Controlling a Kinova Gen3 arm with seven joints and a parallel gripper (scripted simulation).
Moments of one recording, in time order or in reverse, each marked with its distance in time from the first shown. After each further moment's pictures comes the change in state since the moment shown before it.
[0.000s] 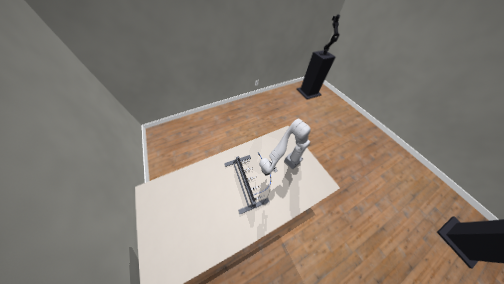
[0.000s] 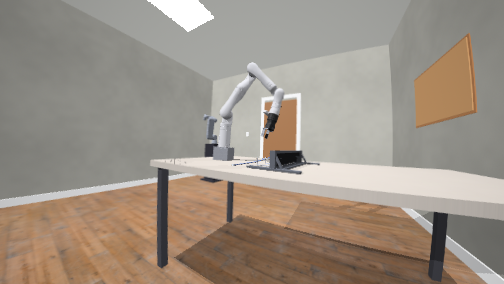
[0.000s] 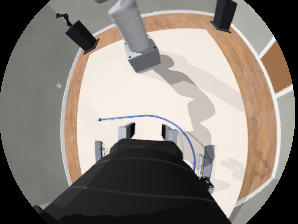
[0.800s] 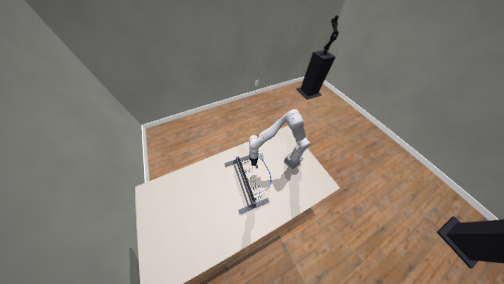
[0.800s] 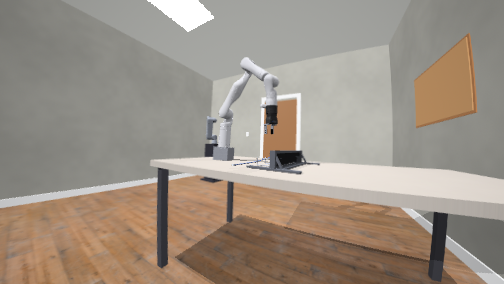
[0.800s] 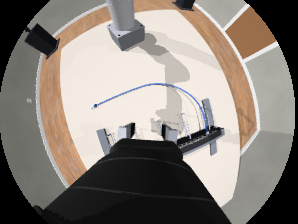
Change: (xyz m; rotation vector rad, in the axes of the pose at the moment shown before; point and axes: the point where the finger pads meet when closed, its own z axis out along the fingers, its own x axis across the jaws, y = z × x) arm -0.089 0.085 -0.013 -0.132 0.290 0.269
